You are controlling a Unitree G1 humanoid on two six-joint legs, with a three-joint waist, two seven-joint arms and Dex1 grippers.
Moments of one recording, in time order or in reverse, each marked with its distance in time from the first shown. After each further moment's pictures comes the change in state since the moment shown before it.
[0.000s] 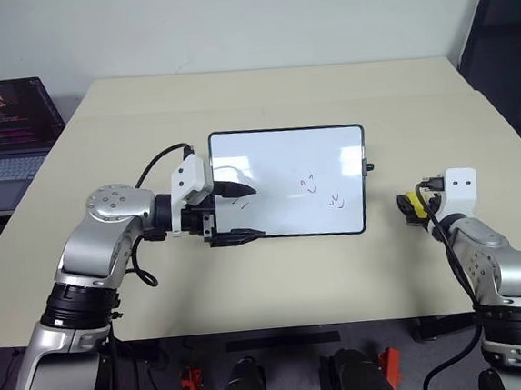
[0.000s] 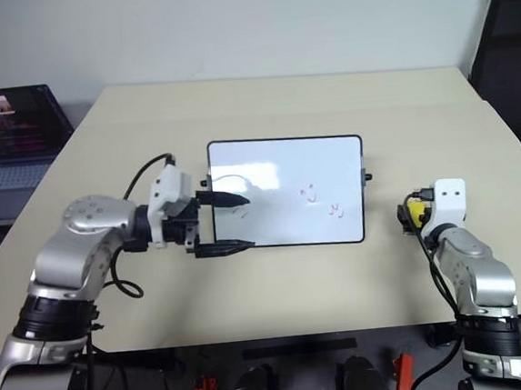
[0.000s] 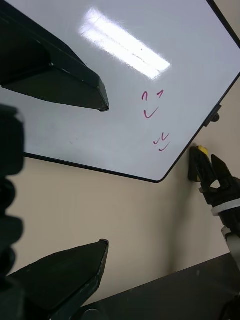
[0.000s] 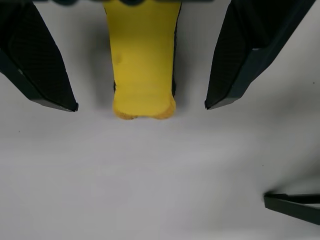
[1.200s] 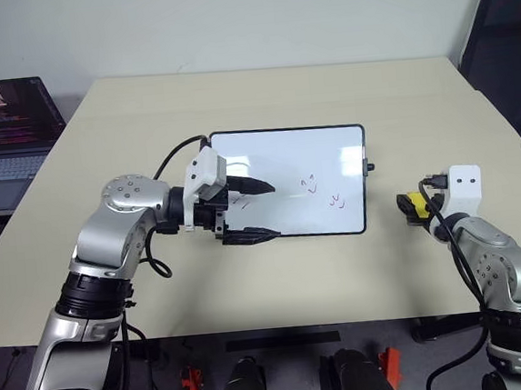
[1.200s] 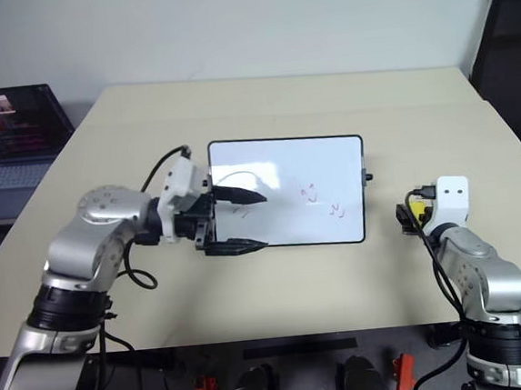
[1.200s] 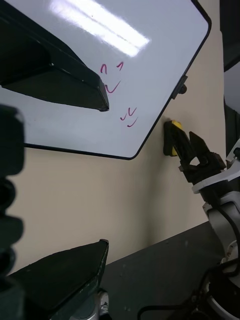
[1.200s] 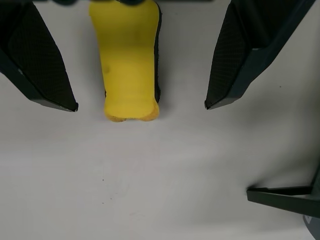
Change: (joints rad) left arm -0.070 -0.047 -0.037 -0.007 -0.032 0.023 -0.065; right arm 0.018 -0.007 -0.024 -0.136 0.105 0.157 -0.079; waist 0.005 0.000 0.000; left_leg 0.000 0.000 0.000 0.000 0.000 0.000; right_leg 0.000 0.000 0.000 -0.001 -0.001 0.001
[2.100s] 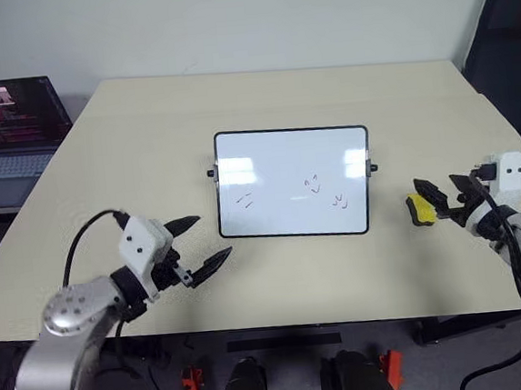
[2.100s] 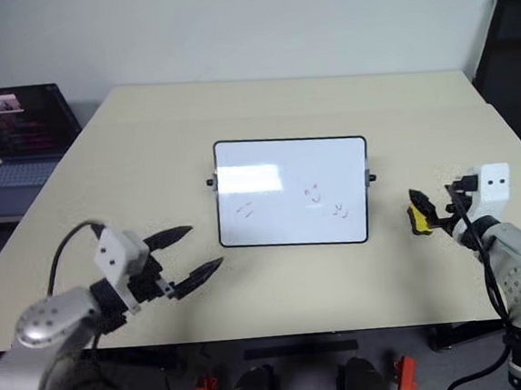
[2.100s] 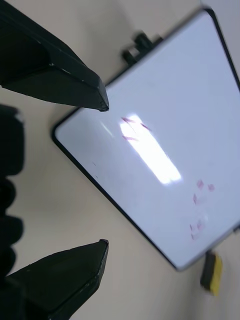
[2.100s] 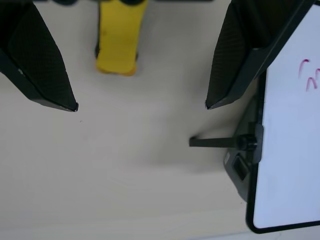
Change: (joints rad) left arm 0.604 0.045 0.325 -0.415 -0.023 0.024 0.473; right arm 0.043 -0.149 -0.128 -0.092 0.237 0.014 0.193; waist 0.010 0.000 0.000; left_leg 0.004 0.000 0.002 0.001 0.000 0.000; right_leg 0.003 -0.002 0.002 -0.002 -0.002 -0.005
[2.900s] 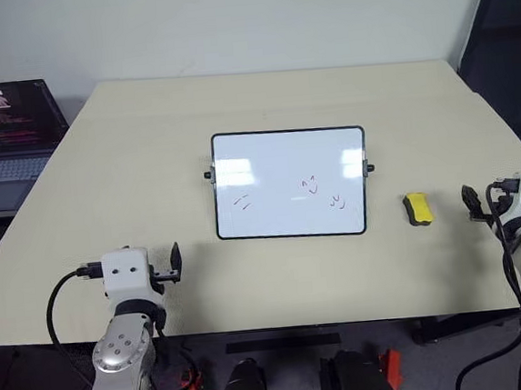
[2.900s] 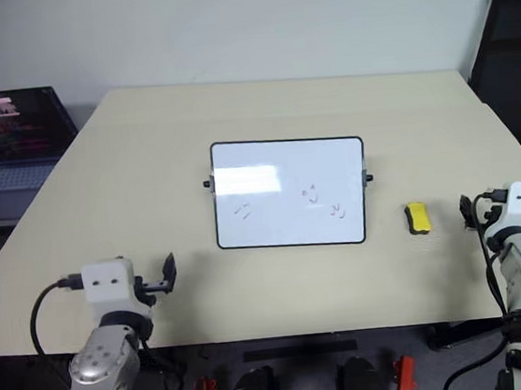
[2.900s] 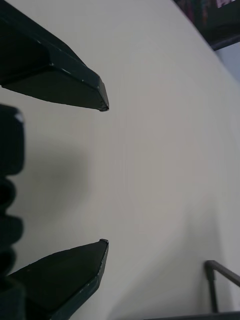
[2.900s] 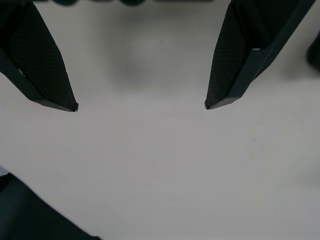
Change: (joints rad) left arm 0.256 -0.511 0.053 -0.061 0.380 0.017 0.784; right arm -0.041 -0.034 -0.029 0.652 -0.330 -0.608 0.068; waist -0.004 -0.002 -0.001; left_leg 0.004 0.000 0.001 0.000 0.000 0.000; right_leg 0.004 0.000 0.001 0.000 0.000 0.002
